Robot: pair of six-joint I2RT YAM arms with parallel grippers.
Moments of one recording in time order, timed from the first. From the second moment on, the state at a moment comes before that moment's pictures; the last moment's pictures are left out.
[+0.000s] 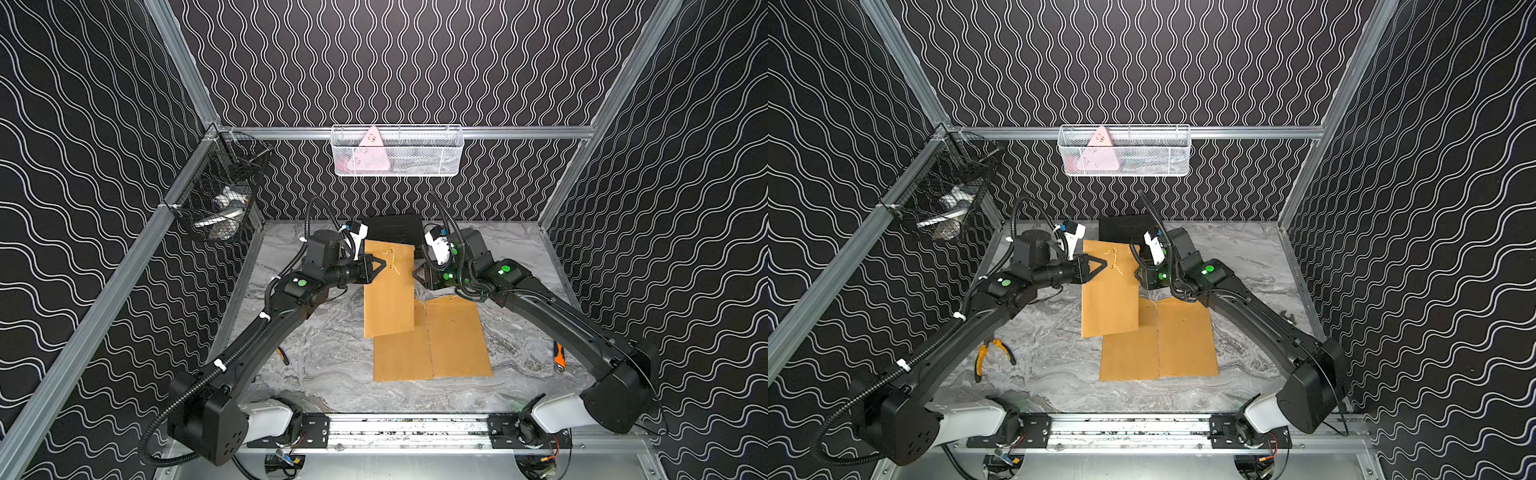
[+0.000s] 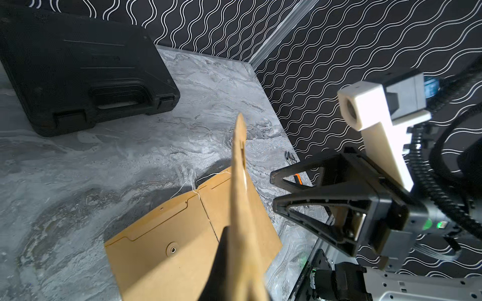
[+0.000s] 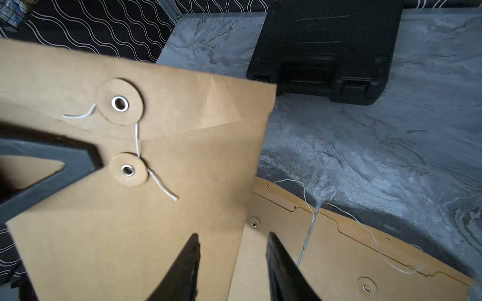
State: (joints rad) left arm -0.35 1.28 1.13 -0.31 0.48 -0.50; right arm 0.65 1.46 1.35 -0.58 -0.15 0.36
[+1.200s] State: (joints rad) left arm -0.35 1.30 1.11 -0.25 0.56 -0.58; right arm 0.75 1.57 1.46 -0.58 -0.13 0.29
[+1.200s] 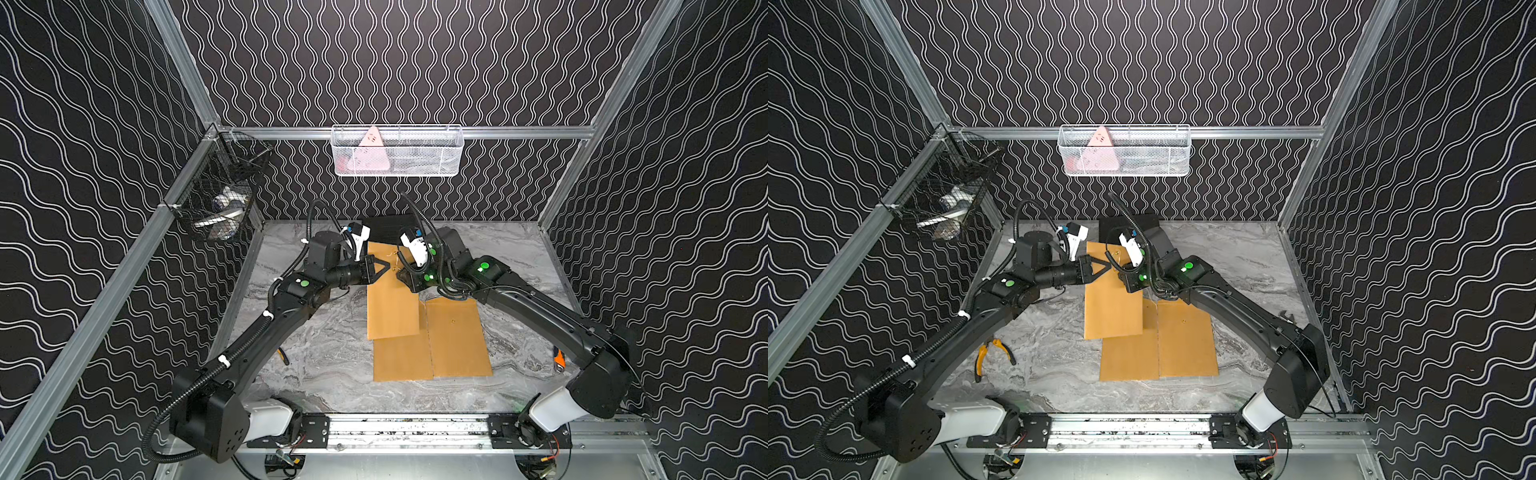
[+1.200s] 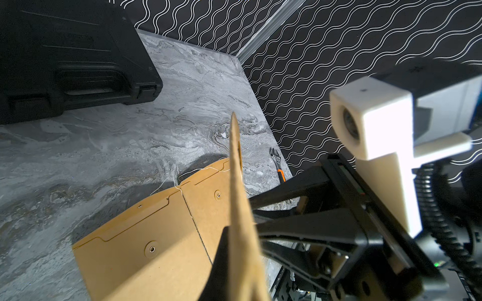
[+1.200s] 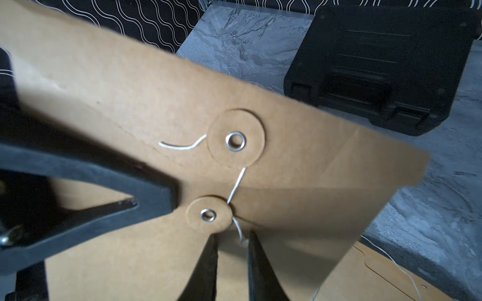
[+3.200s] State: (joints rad) left arm -0.34 1.29 1.07 -0.20 0.60 -0.58; right arm 0.75 1.60 1.55 -0.57 -0.09 0.29
